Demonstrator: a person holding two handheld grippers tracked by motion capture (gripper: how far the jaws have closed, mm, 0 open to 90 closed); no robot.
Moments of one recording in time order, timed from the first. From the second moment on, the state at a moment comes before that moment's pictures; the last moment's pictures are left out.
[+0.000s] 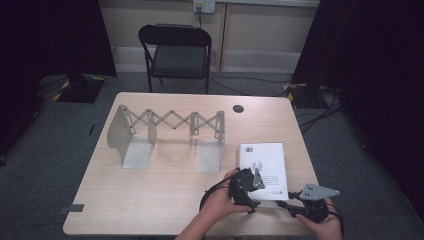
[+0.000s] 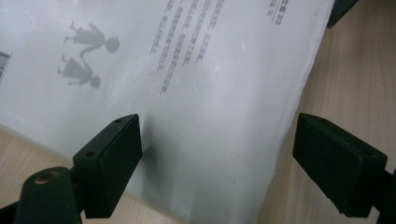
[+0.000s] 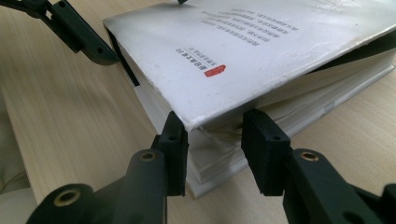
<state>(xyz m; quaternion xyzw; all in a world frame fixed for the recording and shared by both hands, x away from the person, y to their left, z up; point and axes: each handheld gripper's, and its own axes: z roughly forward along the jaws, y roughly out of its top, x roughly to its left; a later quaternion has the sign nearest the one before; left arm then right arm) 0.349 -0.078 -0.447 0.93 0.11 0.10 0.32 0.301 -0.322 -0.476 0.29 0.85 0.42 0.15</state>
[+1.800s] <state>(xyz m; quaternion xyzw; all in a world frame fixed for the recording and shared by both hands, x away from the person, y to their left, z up) 0.345 -0.106 -0.457 0.93 0.02 0.19 0.32 0.303 -0.324 -0.477 0.29 0.85 0.42 0.14</state>
